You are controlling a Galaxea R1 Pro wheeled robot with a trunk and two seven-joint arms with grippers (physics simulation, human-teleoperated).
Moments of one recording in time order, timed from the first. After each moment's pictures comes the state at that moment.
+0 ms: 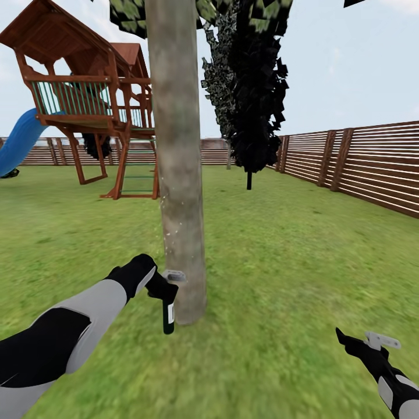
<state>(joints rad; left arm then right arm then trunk) -1.14 -0.04 -0.31 -0.21 -0.01 0.90 -0.49 -0.62 -0.30 -1.13 -0.24 0.63 -0.33 0.38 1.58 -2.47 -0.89</state>
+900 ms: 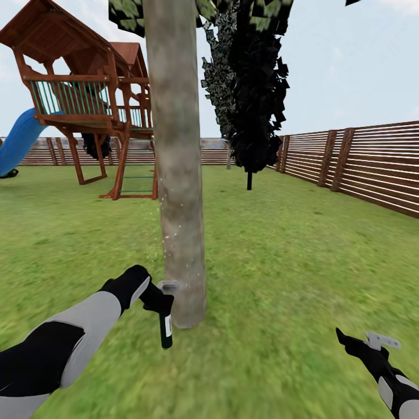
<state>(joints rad) -1.07 -0.01 -0.23 -0.22 -0.01 0.92 -0.50 -0.62 -0.30 -1.13 -0.24 0.63 -0.33 0.37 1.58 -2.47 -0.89</state>
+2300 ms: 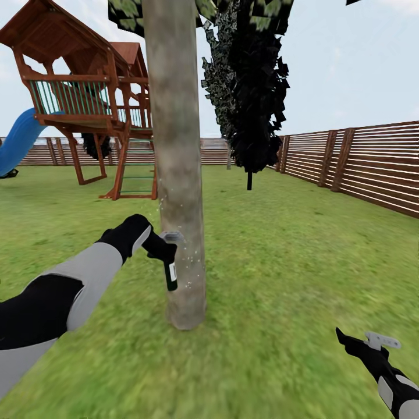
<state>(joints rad) -1.33 -0.02 -0.23 -0.26 0.00 1.00 -0.50 -0.62 -0.30 -1.13 -0.24 0.63 -0.33 0.37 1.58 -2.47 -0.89</state>
